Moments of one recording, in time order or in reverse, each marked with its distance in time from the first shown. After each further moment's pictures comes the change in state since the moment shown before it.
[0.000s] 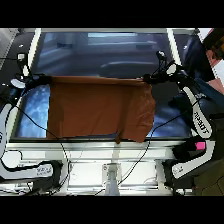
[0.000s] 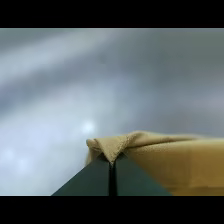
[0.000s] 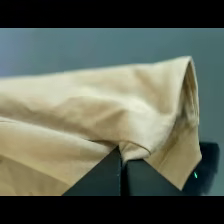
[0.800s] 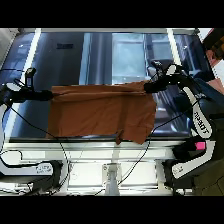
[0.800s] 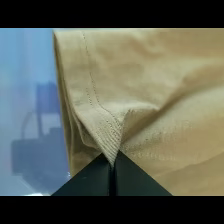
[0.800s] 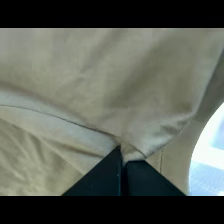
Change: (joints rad) left arm 0.087 -0.047 0.000 0.119 -0.426 -0.049; right arm 0.001 0.000 -0.002 -0.041 0.295 -0.003
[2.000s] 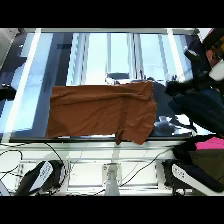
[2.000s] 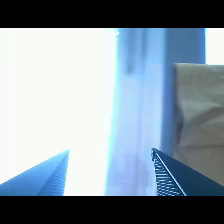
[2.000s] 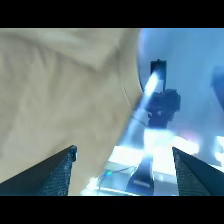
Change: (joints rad) left arm 0.254 0.582 -0.041 0.234 -0.120 -0.124; right arm -0.153 0.628 -0.244 -0.090 0.214 0.005
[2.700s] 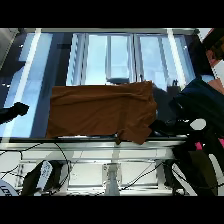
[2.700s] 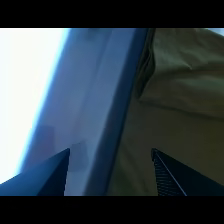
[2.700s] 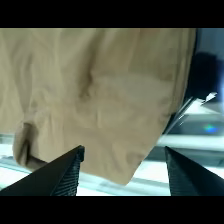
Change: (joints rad) left arm 0.140 0.087 -0.292 -0.251 -0.036 -0.023; right arm -0.056 0.311 -0.829 0.431 -0.249 0.099
